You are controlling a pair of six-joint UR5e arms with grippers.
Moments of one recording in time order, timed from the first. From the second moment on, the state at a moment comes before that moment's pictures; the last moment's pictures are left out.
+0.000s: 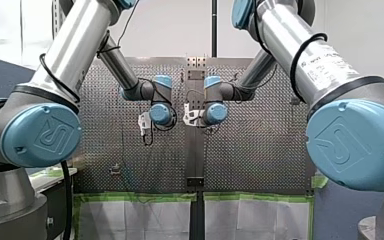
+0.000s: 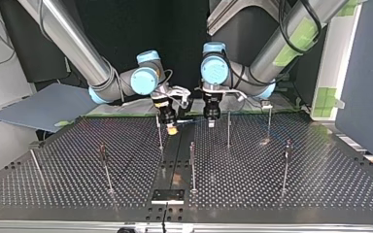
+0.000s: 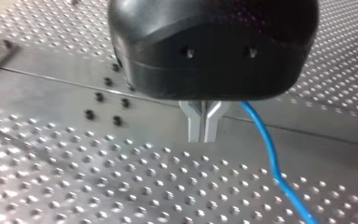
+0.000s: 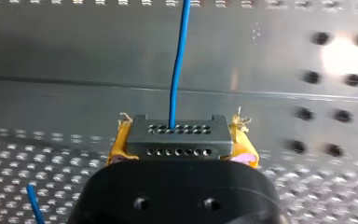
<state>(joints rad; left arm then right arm) -0.38 -2.02 -1.76 -2.59 -1.92 -1.76 2.26 -0.86 1.32 -0.33 1.63 1.59</state>
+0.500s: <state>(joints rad) -0.40 -1.90 -1.76 -2.67 -1.98 -1.75 2.26 -0.99 1.32 -0.27 1.63 1.60</state>
